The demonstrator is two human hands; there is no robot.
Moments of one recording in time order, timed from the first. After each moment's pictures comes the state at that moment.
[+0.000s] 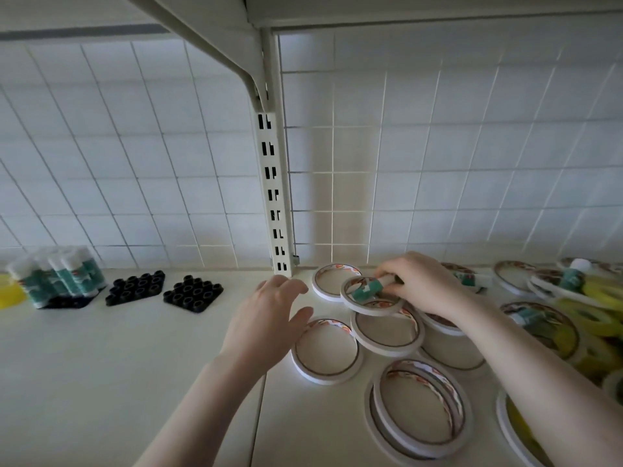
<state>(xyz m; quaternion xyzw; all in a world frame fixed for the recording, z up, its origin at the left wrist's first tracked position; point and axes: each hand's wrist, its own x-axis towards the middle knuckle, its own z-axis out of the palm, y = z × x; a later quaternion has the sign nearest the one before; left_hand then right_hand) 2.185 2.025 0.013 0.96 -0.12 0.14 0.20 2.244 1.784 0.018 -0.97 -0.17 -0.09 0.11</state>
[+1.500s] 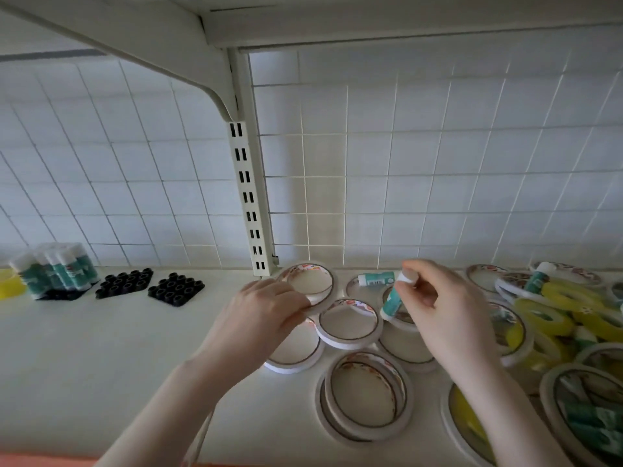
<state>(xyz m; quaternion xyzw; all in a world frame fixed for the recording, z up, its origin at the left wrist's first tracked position) 2.164 1.997 0.022 0.92 -0.30 0.22 0.12 2.151 1.753 0.019 -0.86 -0.10 -0.40 0.30</state>
